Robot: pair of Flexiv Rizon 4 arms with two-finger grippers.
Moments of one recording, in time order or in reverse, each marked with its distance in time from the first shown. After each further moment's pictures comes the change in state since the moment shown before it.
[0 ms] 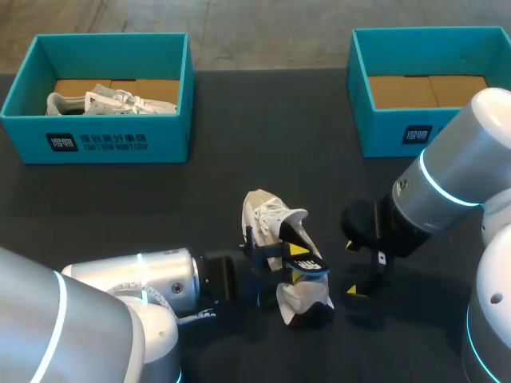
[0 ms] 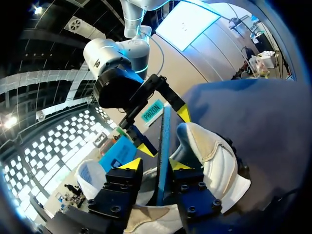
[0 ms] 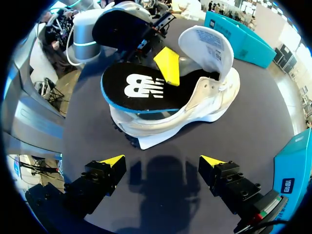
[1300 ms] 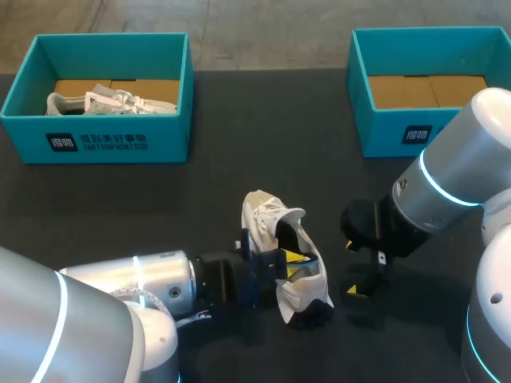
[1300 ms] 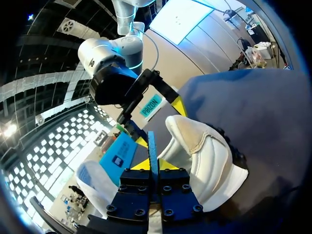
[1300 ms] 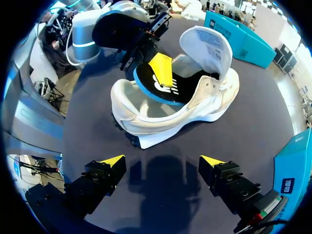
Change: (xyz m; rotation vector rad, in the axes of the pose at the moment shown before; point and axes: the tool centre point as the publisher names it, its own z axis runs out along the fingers) left arm 0.003 0.009 -0.007 -0.052 0.005 0.056; right arm 0.000 0.000 0.000 0.000 0.000 0.000
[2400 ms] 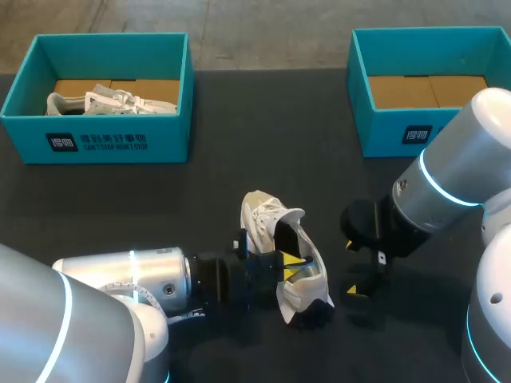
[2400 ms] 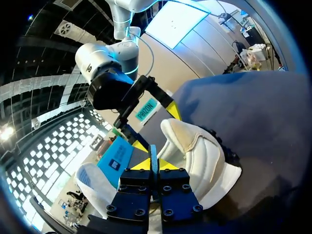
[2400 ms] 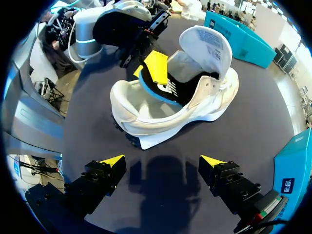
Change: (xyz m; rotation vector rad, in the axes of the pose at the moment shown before) left arm 0.004 -0.001 -0.006 0.026 0.044 0.017; right arm 0.000 0.000 0.000 0.000 0.000 0.000
